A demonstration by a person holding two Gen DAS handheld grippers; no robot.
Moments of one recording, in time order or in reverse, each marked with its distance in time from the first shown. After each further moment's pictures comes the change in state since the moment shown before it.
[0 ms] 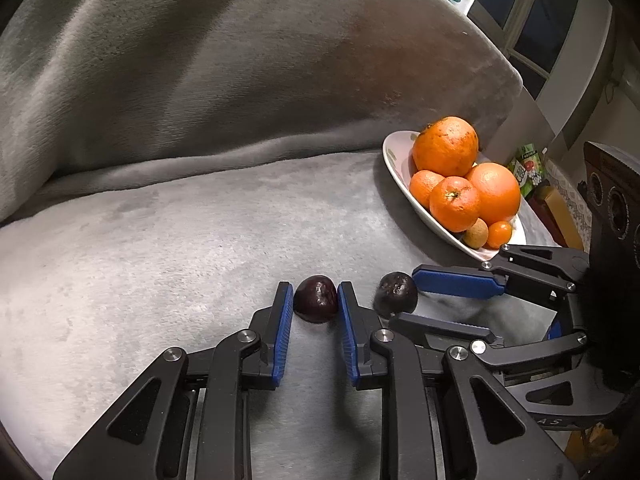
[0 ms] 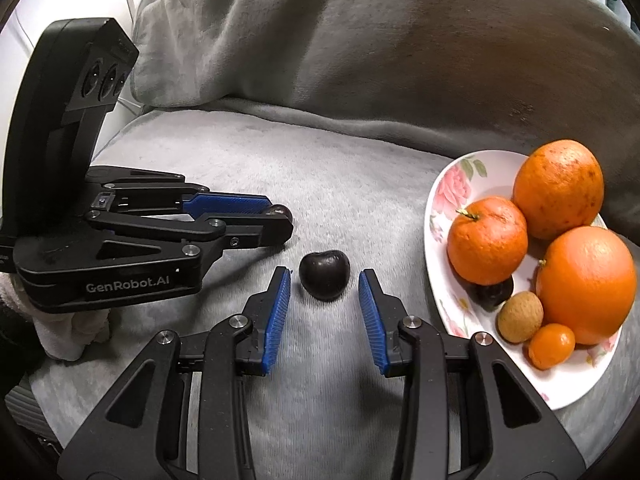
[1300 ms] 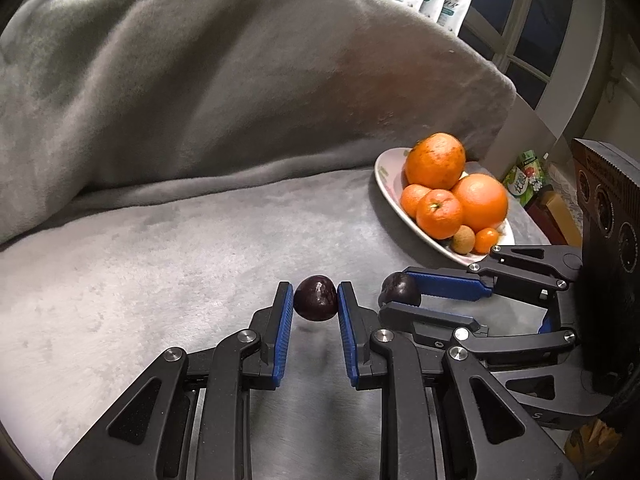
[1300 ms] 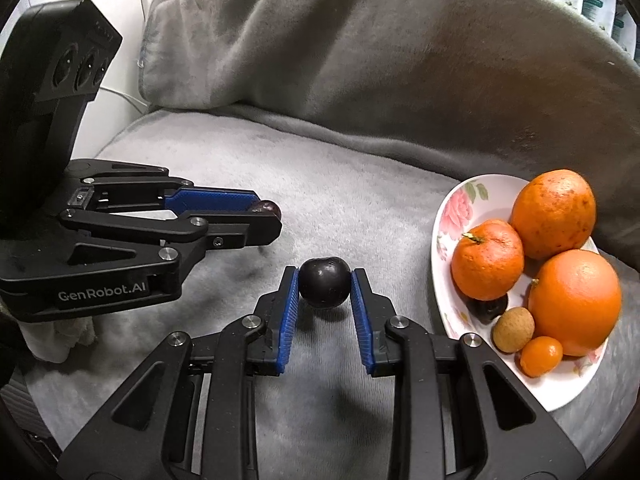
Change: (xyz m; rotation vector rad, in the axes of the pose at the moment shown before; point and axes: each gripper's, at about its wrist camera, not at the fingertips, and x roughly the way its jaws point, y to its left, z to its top) left arm -0.025 -0.013 0.000 0.019 -0.054 0.040; right arm -0.014 0.015 -0.001 -0.039 -0.035 -0.026
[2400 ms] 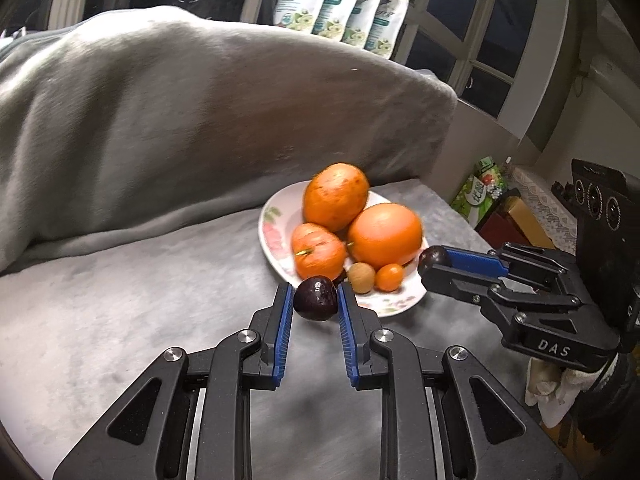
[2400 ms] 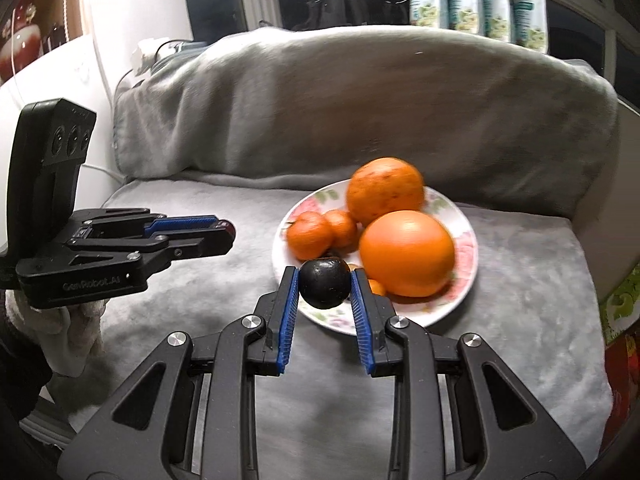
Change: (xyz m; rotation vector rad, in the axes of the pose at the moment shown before) left arm 0.001 -0.088 0.022 0.060 -0.066 -0.095; right arm -0.105 -0.100 -0.041 0.190 -0.159 -0.063
